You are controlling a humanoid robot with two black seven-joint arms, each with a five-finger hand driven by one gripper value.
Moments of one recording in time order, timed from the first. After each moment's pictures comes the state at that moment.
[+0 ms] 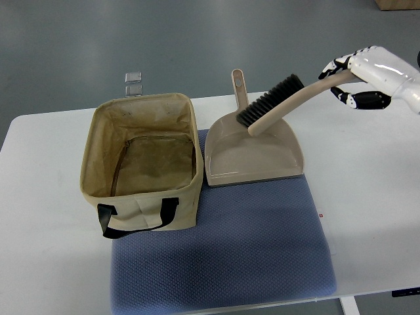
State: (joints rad) left arm 0.02 0.00 0.03 -0.12 -0.07 -0.02 -0.03; right arm 0.73 -0.89 0.63 1.33 -1.69 -0.28 0.36
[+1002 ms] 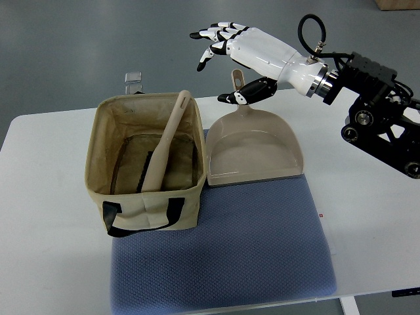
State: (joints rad) left arm 0.02 0.00 0.03 -0.12 -0.07 -0.02 -0.03; right arm 0.95 -0.49 0.57 1.32 -1.70 -0.16 0.35
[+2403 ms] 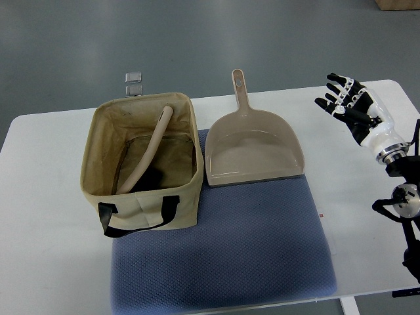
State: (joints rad) left arm 0.02 0.00 0.03 -0.12 -0.07 -0.02 -0.03; right arm 0.19 -0.08 1.59 1.32 -1.00 0.20 0.02
